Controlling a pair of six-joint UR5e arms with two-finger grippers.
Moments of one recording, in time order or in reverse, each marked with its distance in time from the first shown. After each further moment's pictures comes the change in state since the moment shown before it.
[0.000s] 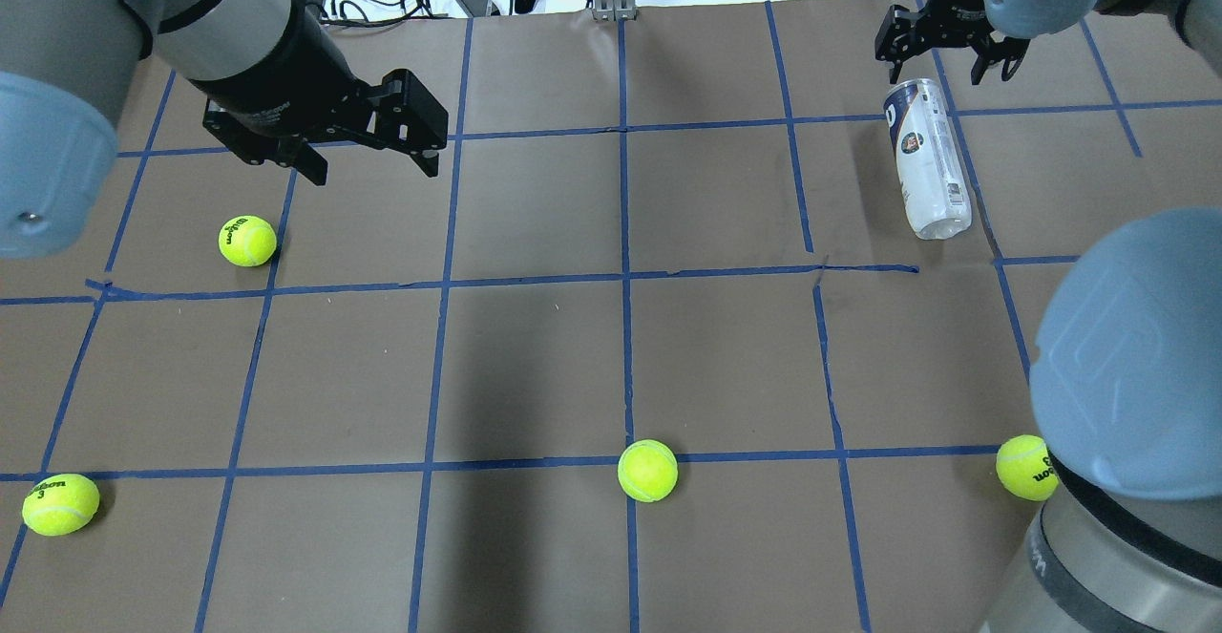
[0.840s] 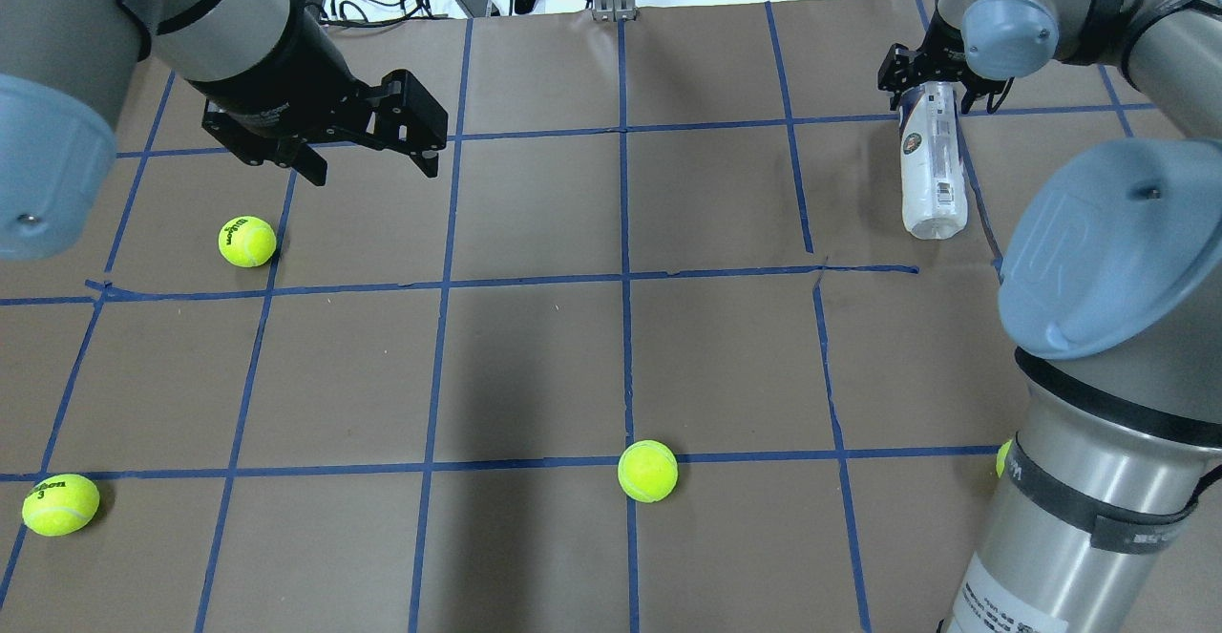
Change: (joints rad) left arm 0.000 0.000 0.000 0.000 0.000 0.000; right arm -0.048 0.158 -0.044 -0.098 0.056 -0.022
